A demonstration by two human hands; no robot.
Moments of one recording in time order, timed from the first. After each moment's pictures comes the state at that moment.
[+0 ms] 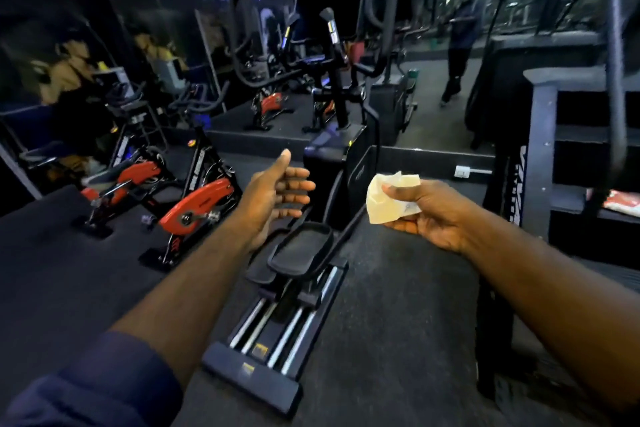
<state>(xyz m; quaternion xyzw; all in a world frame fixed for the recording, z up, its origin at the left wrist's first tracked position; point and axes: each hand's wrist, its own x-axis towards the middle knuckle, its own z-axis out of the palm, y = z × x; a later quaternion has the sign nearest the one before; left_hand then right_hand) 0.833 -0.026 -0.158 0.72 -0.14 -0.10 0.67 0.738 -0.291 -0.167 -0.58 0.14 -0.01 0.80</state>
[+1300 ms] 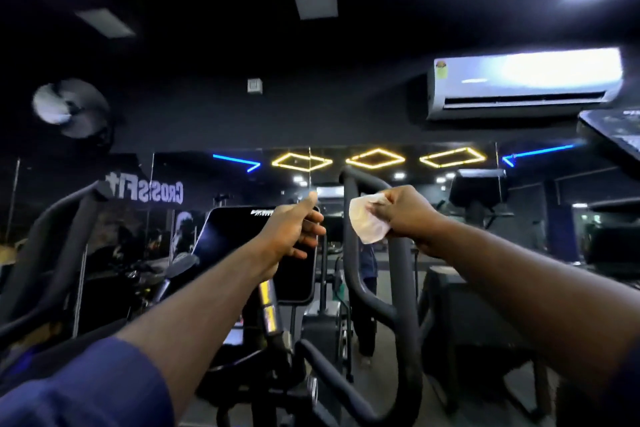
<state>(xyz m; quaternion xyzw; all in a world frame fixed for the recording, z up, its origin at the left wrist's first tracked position) 1.714 -0.427 0.140 0.68 -0.38 0.02 0.62 1.594 -0.626 0.169 -0.84 0.07 -0.39 0.37</state>
